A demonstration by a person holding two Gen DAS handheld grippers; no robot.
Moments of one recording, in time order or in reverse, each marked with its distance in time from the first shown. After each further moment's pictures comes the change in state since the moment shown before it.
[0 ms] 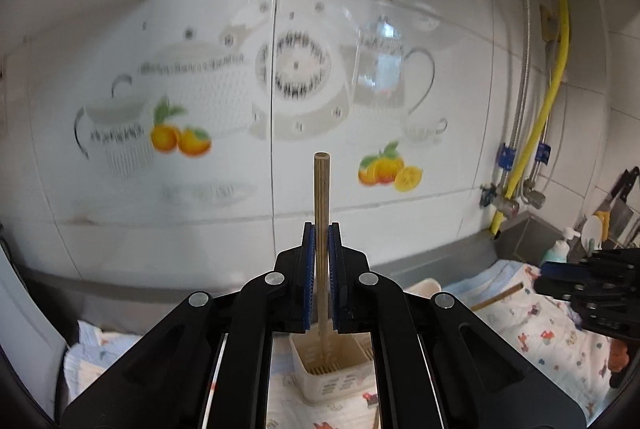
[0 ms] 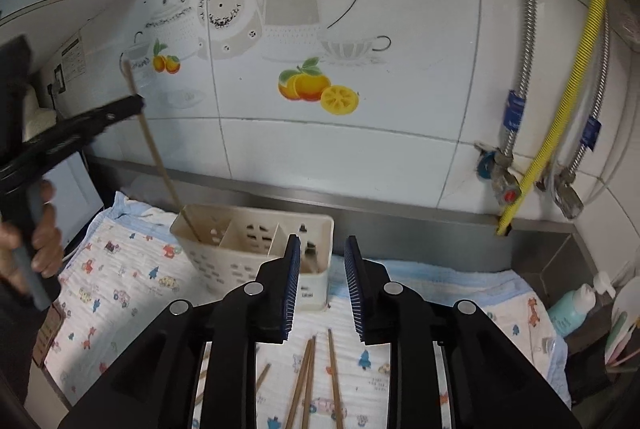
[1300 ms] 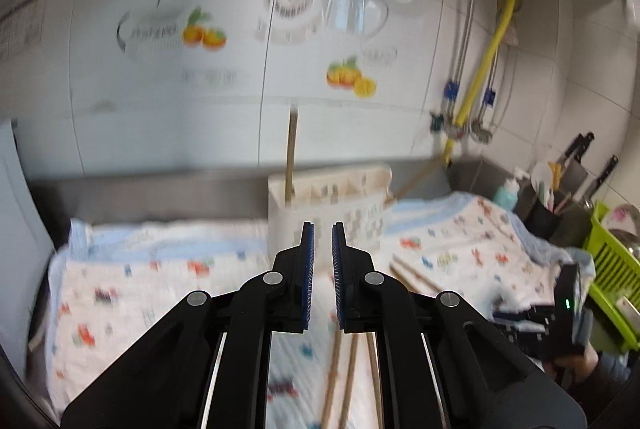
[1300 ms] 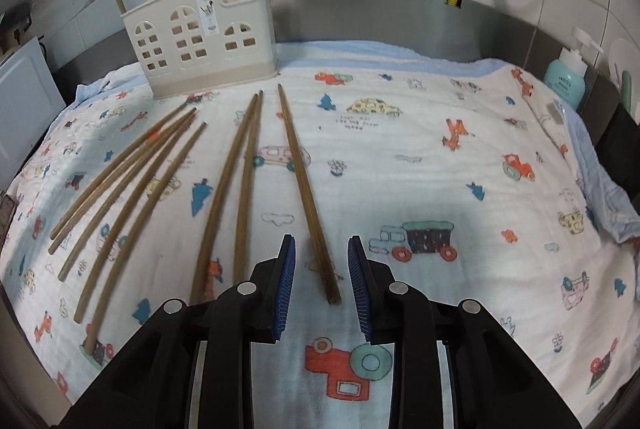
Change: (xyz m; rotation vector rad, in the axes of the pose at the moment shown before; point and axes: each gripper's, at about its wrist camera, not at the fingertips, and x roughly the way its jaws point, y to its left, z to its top) left arm -0.103 0.006 -0.115 -0.056 0.129 -0.120; right arm 0.012 -0.025 -0.245 0.140 0.256 -0.087
